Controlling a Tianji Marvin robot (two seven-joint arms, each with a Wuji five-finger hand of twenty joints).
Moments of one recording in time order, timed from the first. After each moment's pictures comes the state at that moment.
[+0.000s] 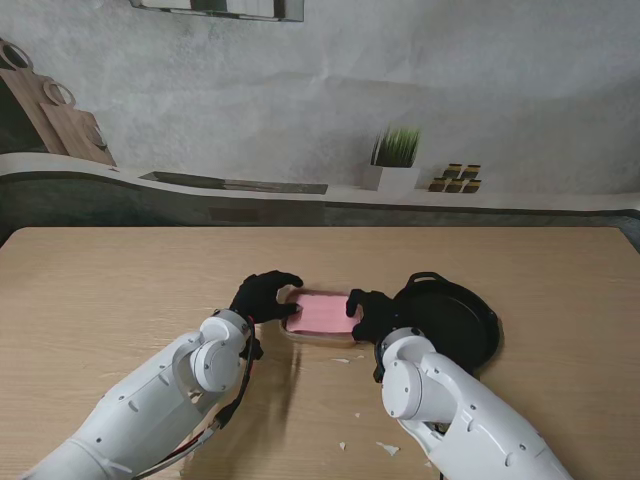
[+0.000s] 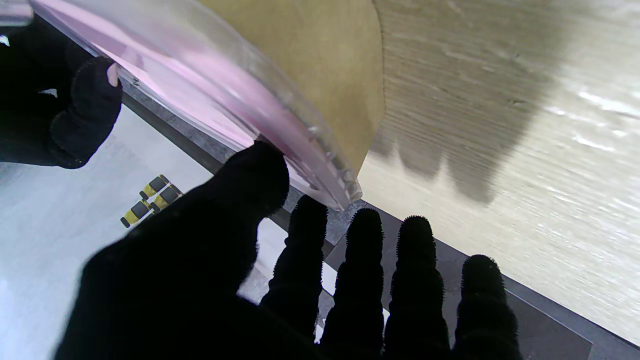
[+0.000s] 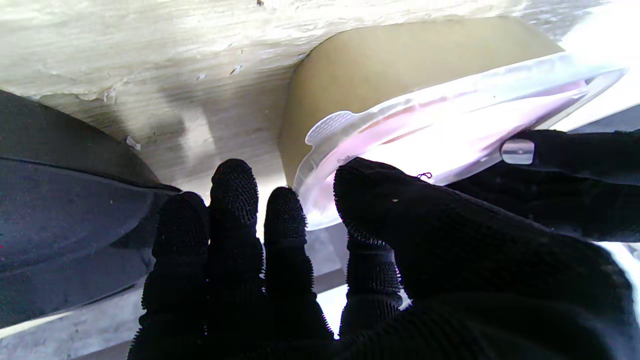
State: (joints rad) left arm 1.18 -1.22 -0.79 -1.13 0.44 0.03 0.22; right arm -1.40 -1.15 0.89 -1.51 -0.63 0.44 -0.09; left_hand 0.73 -0.49 0.73 -0.09 0.48 0.07 0.45 0.30 0.39 0.16 0.46 0.41 0.28 0.16 0.45 0.52 0.04 0.23 0.20 0.62; right_hand 0.63 -0.63 1.16 -0.17 0.37 -0.17 1.14 0.44 0.47 0.17 1.14 0.48 0.60 0.14 1.04 0.58 0.28 0.12 1.40 0.63
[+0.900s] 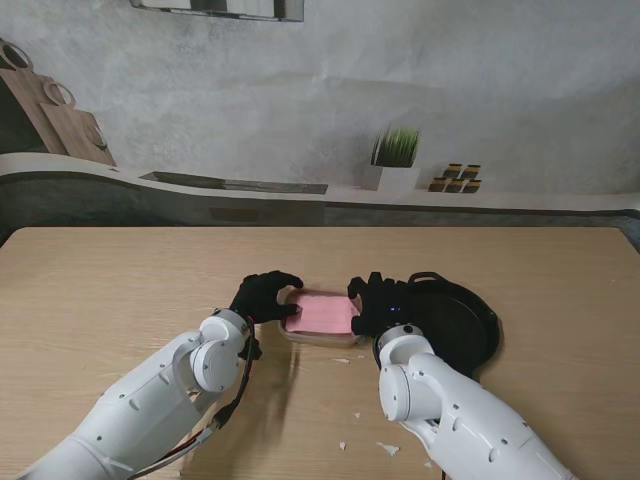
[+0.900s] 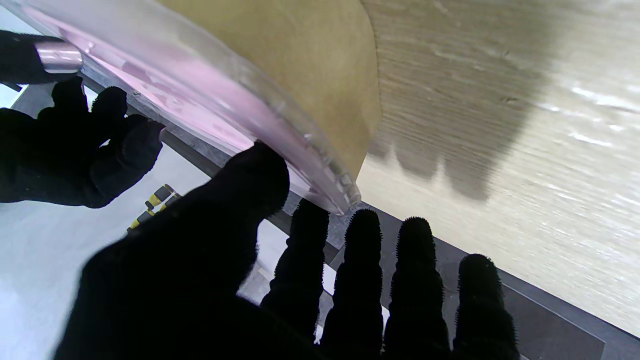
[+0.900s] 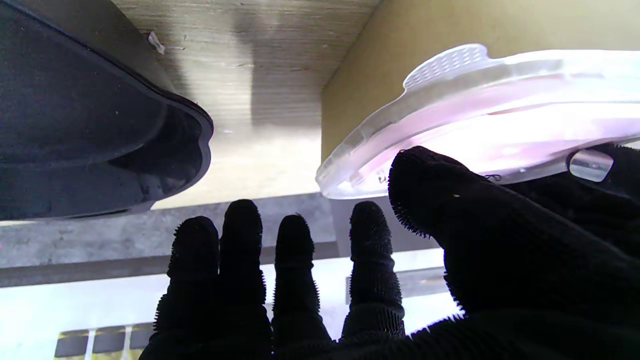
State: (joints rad) left arm 1.17 -1.21 -0.78 -1.11 0.47 0.00 0.21; right arm -1.32 -1.15 0.79 -1.40 -0.81 0.46 -0.20; left_hand 0.73 -0.49 0.73 -0.09 0.48 0.08 0.46 0.31 0.38 0.15 0.47 0.41 0.27 0.16 0.45 0.51 -0.04 0.22 0.49 0.41; right_hand 0.44 -0.63 1.10 -0.17 0.22 -0.19 1.00 0.48 0.18 0.09 1.12 0.49 0.24 0.09 1.03 0.59 0.03 0.00 1.41 0.65
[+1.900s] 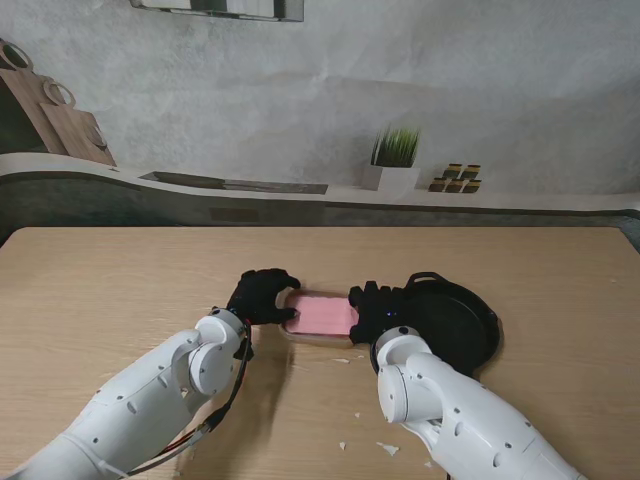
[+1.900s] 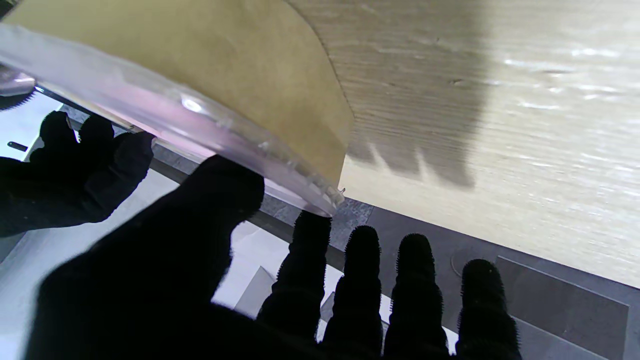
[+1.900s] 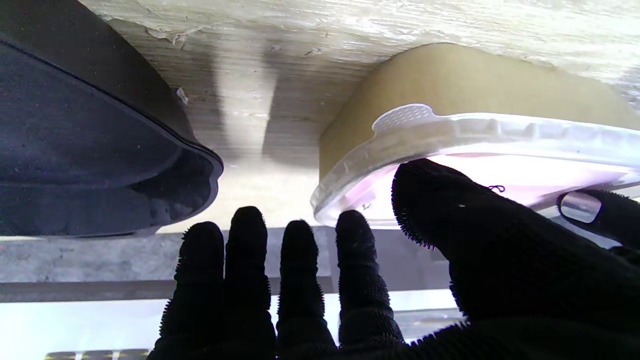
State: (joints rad) left arm 1.16 -1.18 -0.76 -1.12 0.60 -0.01 0.20; right arm -1.32 -1.11 0.76 -1.47 -0.85 0.52 -0.03; left_hand 0.60 -0.49 0.77 -0.09 0.44 0.11 0.42 0.30 0.26 0.15 0.46 0.41 0.16 0.14 0.43 0.51 -0.07 0.24 0.46 0.44; right_hand 0.43 -0.61 1.12 -0.17 0.23 0.01 0.91 0.38 0.17 0.08 1.04 0.44 0.21 0.08 0.99 0.56 0.00 -0.01 1.34 0.65
